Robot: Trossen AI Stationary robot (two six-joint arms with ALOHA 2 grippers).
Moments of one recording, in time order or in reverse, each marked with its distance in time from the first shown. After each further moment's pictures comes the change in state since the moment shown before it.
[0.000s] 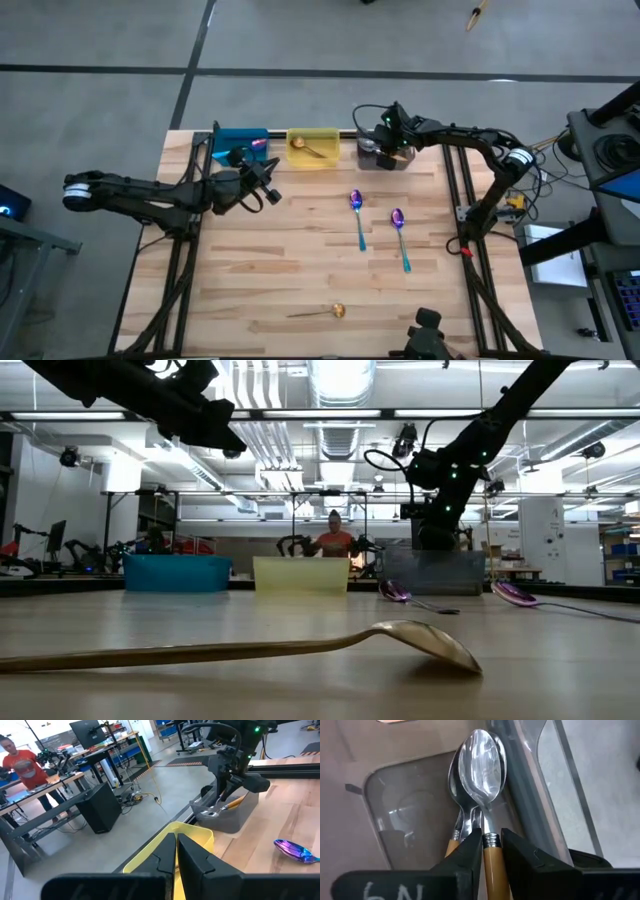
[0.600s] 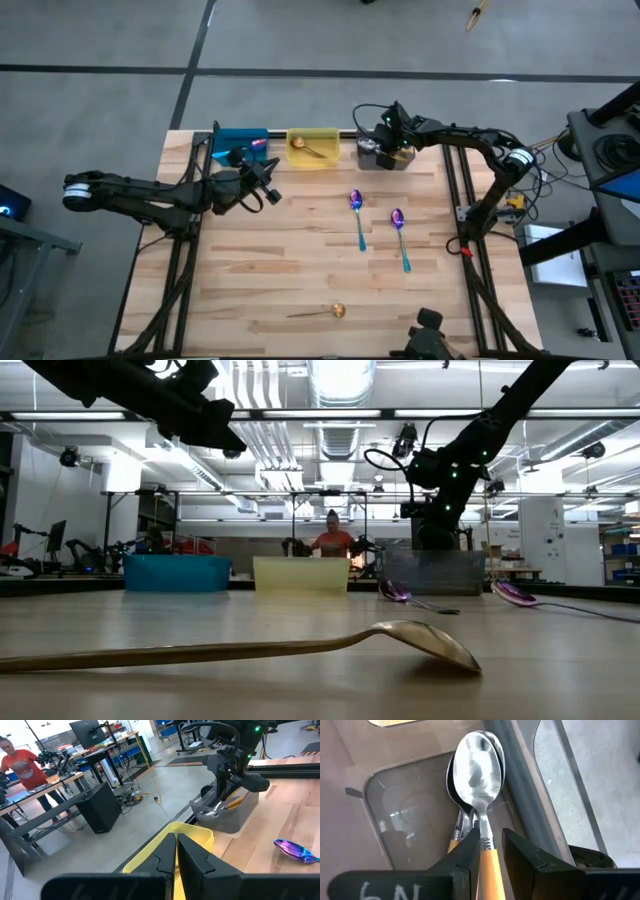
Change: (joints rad) left arm 0.000 0.000 0.000 0.000 0.000 0.000; right arm 0.000 -0.004 -0.001 -0.002 0.003 0.031
